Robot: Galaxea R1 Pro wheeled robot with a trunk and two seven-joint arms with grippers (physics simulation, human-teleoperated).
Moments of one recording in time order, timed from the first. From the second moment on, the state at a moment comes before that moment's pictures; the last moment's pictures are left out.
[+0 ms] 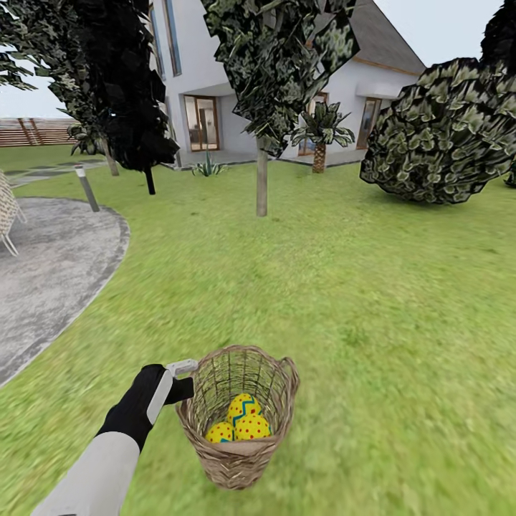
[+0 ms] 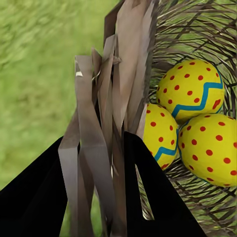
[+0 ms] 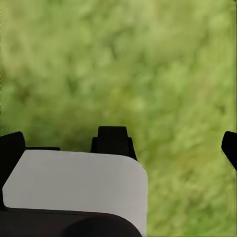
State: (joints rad) left arm -0.68 -0.06 0.14 -0.76 0.15 0.84 0.16; right arm -0.33 -0.04 -0.43 0.03 0.47 -0.09 -0.01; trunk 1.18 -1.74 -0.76
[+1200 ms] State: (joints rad) left arm -0.68 -0.07 0.14 -0.76 0.15 0.84 0.16; right arm -0.33 -0.04 -0.43 0.03 0.46 -0.09 -0.01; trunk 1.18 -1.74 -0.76
